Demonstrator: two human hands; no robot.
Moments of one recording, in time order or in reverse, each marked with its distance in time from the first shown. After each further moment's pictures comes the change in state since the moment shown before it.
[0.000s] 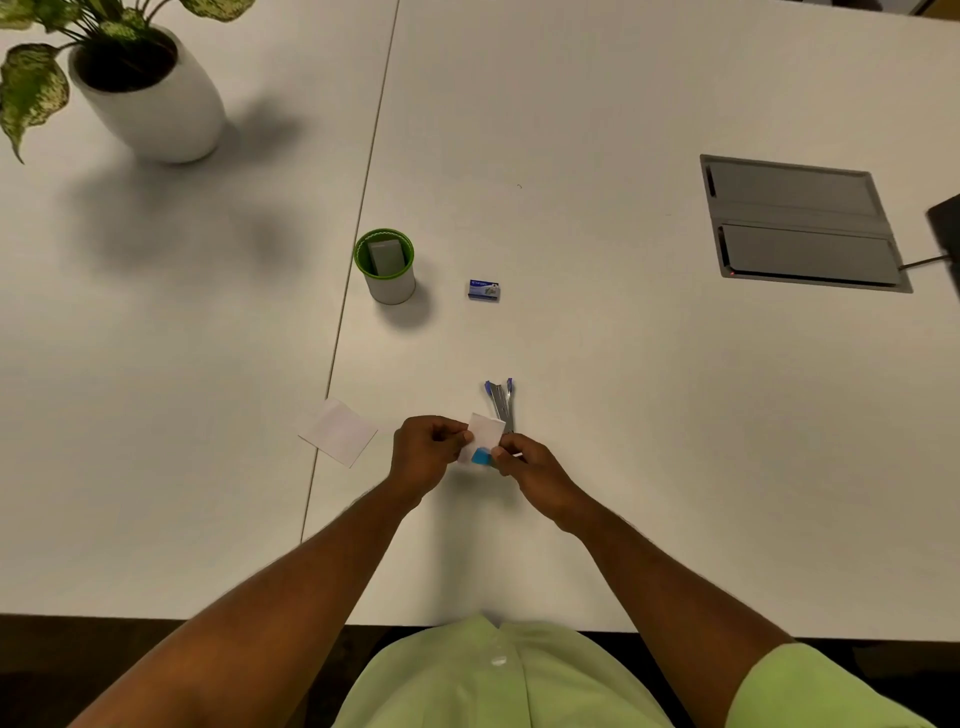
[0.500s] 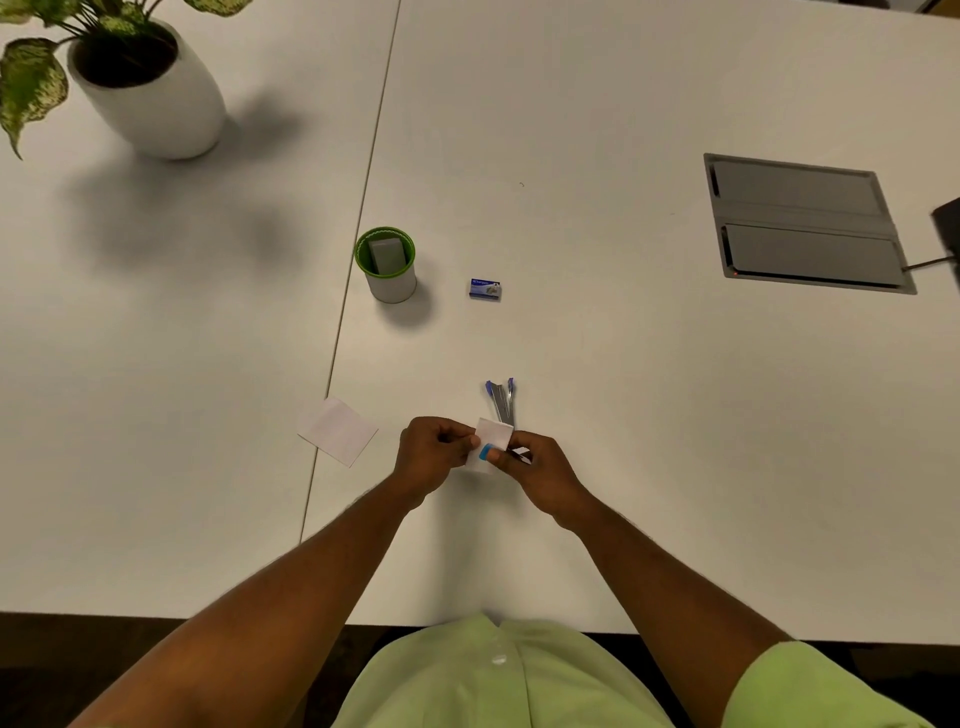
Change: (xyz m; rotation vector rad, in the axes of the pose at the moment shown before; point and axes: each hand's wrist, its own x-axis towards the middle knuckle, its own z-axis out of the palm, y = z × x) left_hand 0.000 0.002 0.003 0.018 -0.082 -0.016; right_hand 0.002 -0.002 -0.003 0.024 0.089 -0.061
